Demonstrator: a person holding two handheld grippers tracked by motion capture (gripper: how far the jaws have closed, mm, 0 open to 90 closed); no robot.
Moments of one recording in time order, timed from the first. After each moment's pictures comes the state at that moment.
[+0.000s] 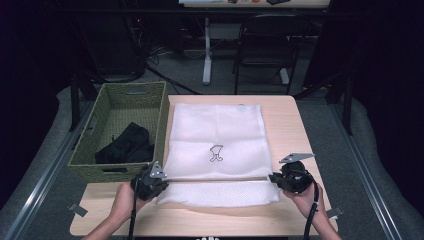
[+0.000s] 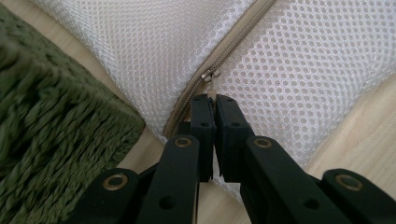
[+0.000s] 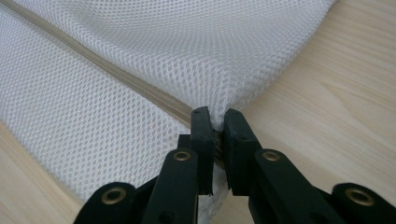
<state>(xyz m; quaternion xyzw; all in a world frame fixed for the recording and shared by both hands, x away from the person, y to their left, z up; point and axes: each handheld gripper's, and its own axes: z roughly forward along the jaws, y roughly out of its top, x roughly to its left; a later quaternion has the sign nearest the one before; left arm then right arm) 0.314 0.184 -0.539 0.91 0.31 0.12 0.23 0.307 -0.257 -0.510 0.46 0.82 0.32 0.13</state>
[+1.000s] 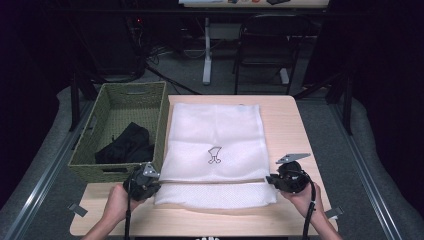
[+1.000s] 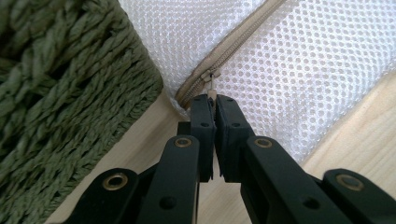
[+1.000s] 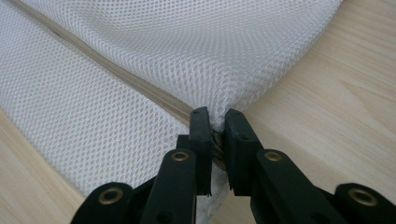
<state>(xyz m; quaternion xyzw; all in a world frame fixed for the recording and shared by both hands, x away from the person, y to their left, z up) 0.315 0.201 -0.541 0.91 0.34 0.10 0.21 0.311 -0.253 -0.517 0.46 0.83 0.31 0.11</state>
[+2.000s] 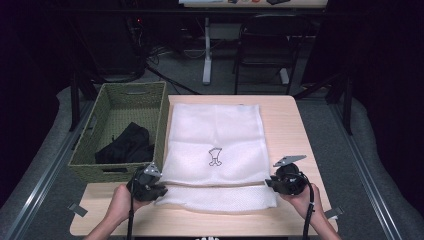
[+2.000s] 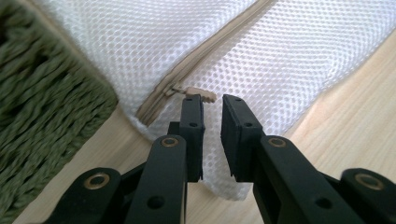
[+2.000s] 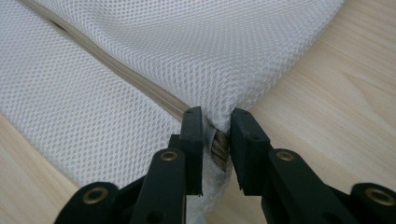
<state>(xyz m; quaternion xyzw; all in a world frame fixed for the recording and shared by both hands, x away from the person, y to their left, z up) 0.316 0.192 -0.539 0.91 0.33 0.04 0.24 0.308 -0.249 -0.521 0.44 0.84 0.28 0.12</state>
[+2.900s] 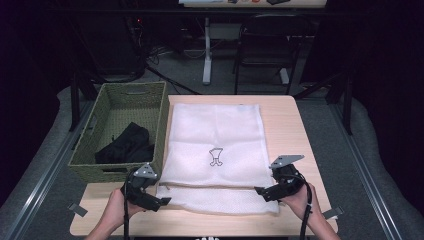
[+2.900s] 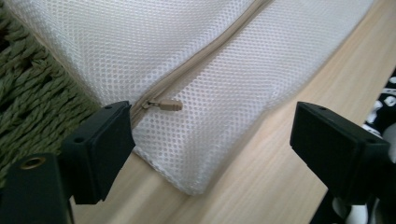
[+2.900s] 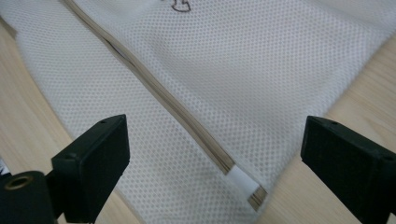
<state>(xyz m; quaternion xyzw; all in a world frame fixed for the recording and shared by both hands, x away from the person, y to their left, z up) 0.293 0.201 -0.514 0.89 0.34 0.04 0.31 0.300 -0.232 -0.502 0.38 0.86 0.32 0.12</state>
